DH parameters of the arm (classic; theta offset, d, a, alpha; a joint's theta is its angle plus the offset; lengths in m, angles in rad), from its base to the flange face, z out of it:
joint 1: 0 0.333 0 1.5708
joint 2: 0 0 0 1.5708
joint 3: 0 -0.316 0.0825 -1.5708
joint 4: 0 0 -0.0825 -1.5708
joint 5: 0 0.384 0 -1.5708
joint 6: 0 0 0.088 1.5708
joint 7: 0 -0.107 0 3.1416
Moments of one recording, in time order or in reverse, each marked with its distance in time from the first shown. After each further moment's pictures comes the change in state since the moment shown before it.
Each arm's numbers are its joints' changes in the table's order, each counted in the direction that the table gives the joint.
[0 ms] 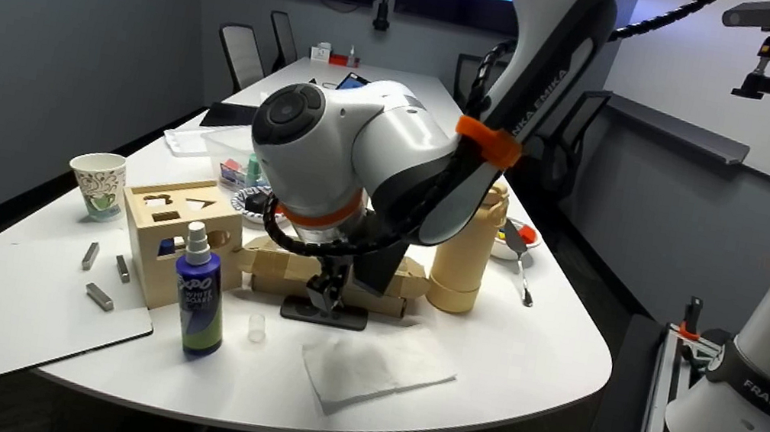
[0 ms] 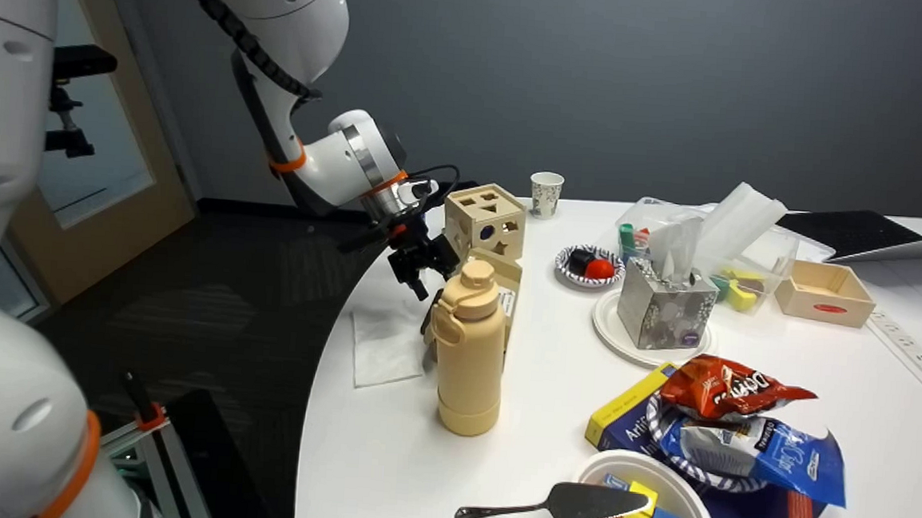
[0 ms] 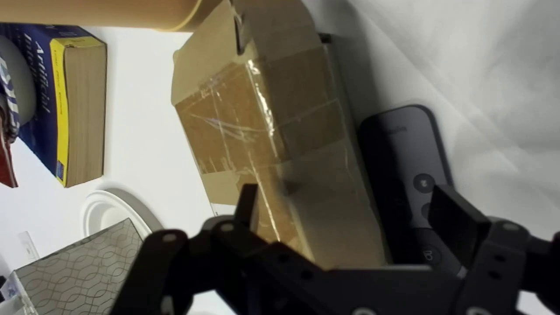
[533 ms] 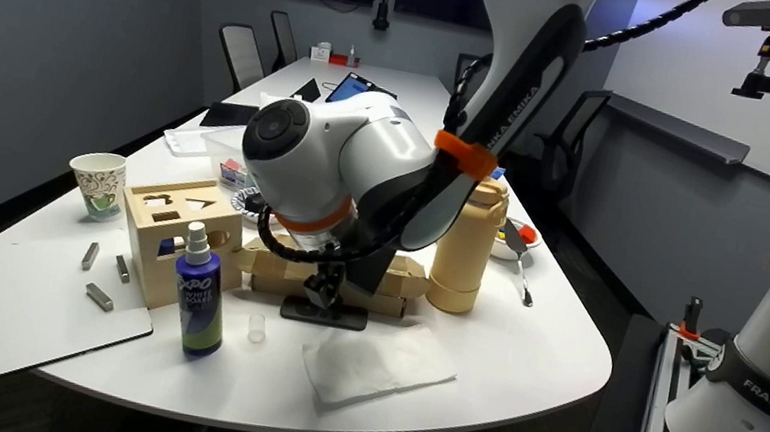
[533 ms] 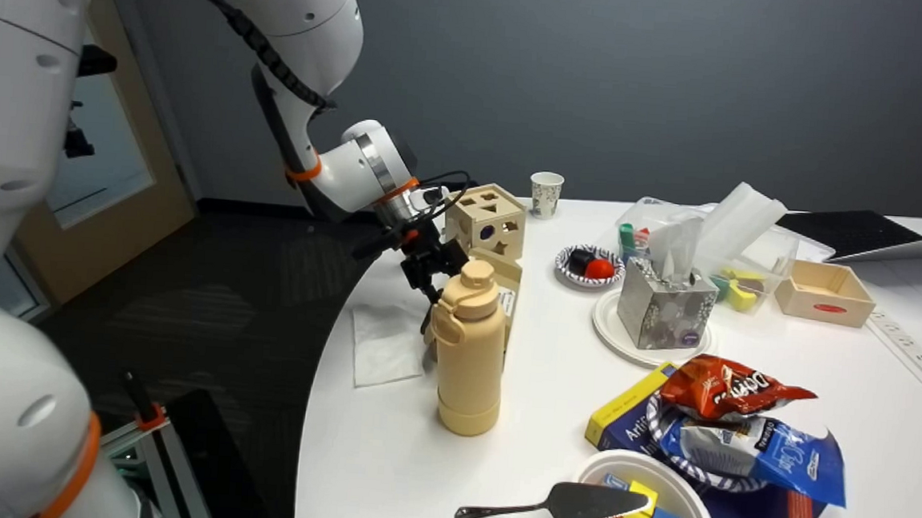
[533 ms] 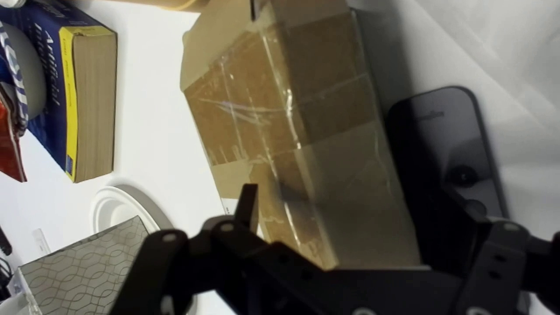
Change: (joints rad) arm 0.016 -0.062 0.038 0.063 -0.025 0.025 0.001
